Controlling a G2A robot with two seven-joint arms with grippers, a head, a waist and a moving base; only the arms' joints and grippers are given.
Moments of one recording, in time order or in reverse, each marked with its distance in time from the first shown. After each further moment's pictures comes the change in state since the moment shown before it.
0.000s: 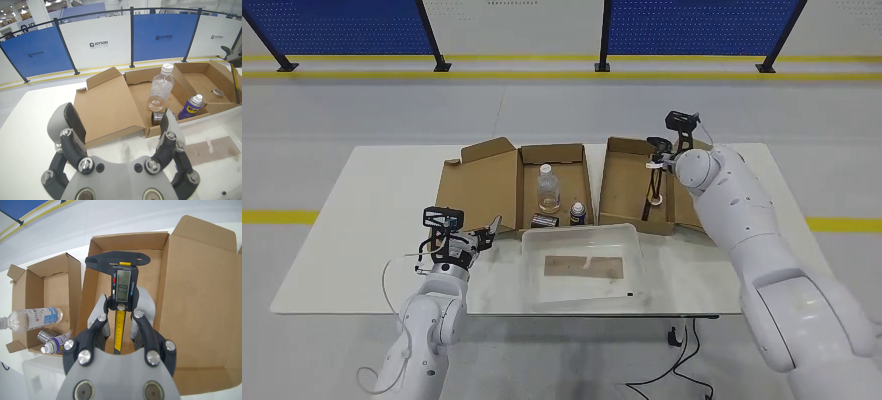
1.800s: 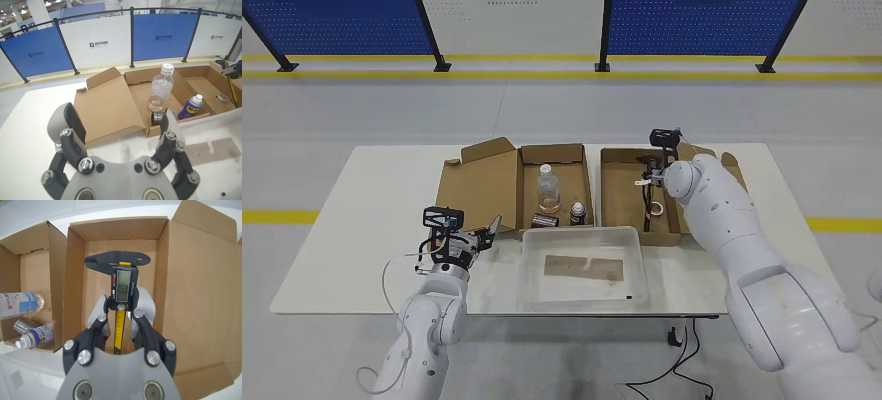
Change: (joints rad) left arm 0.000 0.000 0.000 0.000 0.000 0.000 0.000; right arm 0.010 -0.062 -0.073 0.100 -0.095 -0.032 0.048
